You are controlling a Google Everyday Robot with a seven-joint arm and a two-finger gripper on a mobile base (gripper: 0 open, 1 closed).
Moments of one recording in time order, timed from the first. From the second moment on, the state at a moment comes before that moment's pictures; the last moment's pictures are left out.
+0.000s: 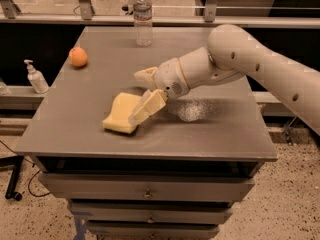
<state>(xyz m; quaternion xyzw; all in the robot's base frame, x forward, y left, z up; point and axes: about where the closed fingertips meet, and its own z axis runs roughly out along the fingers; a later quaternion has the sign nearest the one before) 0.550 0.063 0.851 -0.60 0.61 0.38 0.36</state>
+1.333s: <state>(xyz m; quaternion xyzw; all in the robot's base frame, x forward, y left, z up) 0.529 0.075 0.845 -0.62 0.57 0.41 0.33</state>
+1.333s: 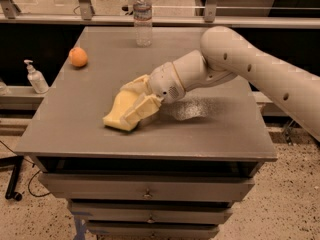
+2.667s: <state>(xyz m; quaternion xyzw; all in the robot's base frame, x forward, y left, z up) 0.527 0.066 0.871 -0.63 0.58 0.39 0.34</state>
